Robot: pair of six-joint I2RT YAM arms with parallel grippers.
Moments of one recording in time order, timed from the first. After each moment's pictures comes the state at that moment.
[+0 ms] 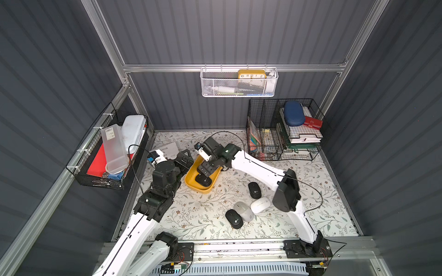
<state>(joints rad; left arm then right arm) -0.41 0.81 0.87 -0.35 -0.27 -0.93 0.90 2.16 2.14 -0.90 0.12 0.00</state>
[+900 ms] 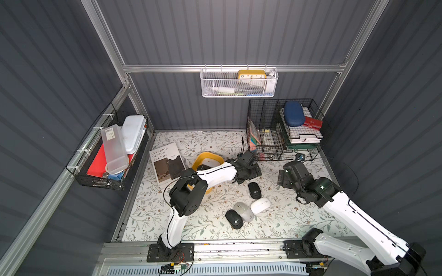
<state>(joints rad) -0.87 2.12 1.59 -0.45 0.11 -1.00 0.56 0.97 0.95 -0.91 0.55 0.62</state>
